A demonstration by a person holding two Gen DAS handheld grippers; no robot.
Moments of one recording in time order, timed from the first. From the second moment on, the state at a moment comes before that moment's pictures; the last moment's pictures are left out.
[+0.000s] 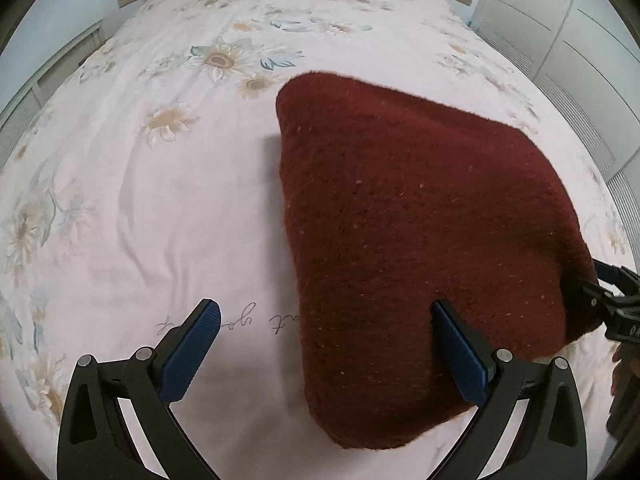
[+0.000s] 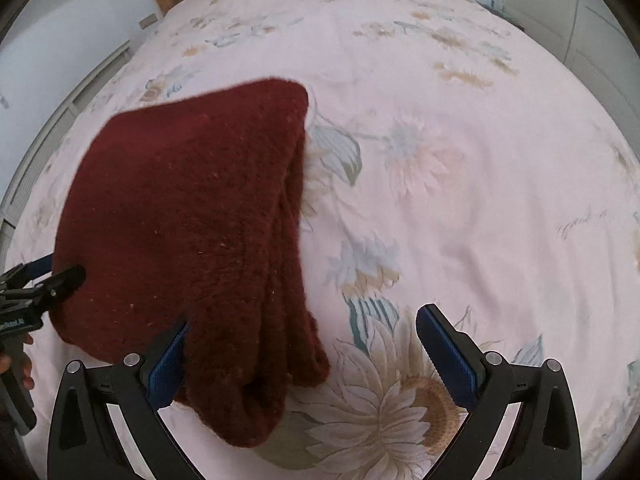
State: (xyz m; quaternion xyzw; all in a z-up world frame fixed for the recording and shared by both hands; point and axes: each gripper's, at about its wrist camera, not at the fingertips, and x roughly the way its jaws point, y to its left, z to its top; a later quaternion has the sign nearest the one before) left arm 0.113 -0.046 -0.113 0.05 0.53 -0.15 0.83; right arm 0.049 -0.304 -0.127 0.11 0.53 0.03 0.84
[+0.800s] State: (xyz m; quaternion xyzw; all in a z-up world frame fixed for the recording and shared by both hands) left arm 0.048 -0.013 0.002 0.07 0.47 -0.06 0.88; right arm -0.043 -0.301 0.040 0.04 0.43 -0.04 0.90
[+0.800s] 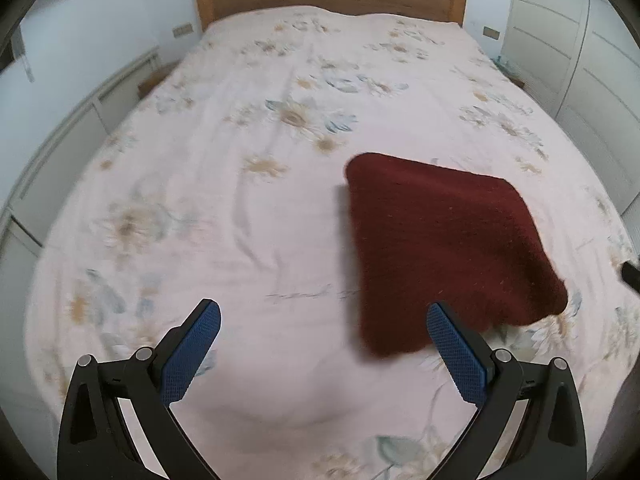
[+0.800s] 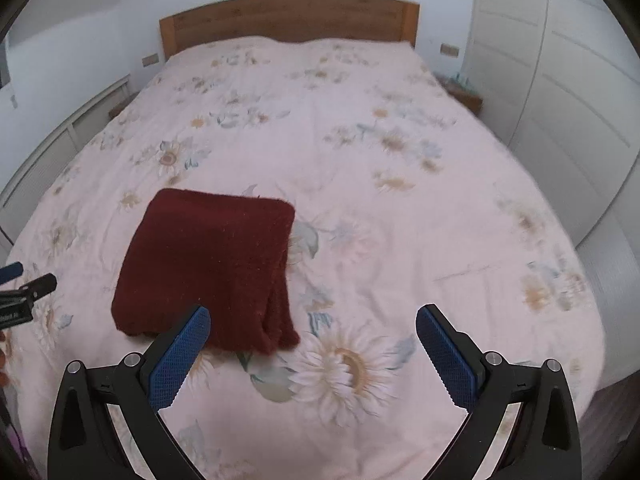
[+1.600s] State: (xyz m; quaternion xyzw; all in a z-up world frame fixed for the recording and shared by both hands) left arm -0.002 -0.016 0.021 0.11 0.46 -0.06 0.88; right arm -0.101 -0.305 0.045 0.03 0.44 -0.05 0.89
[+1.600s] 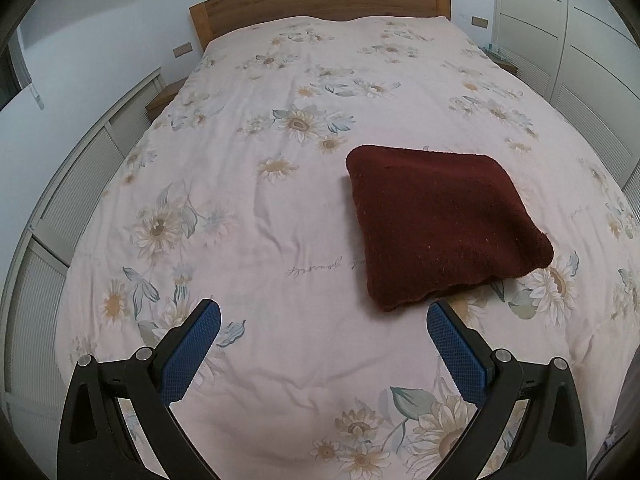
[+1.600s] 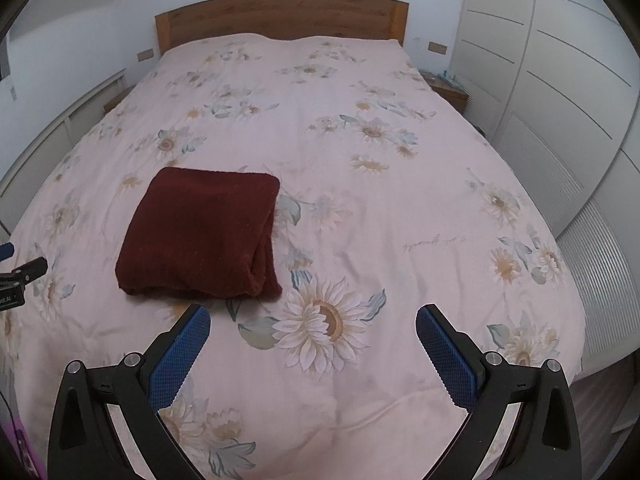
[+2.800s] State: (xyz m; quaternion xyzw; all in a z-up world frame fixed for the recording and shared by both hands) left arm -0.006 -0.003 0.015 0.11 0.48 -0.06 0.87; right arm -0.096 -0.293 0.044 0.02 0.45 -0.03 0.89
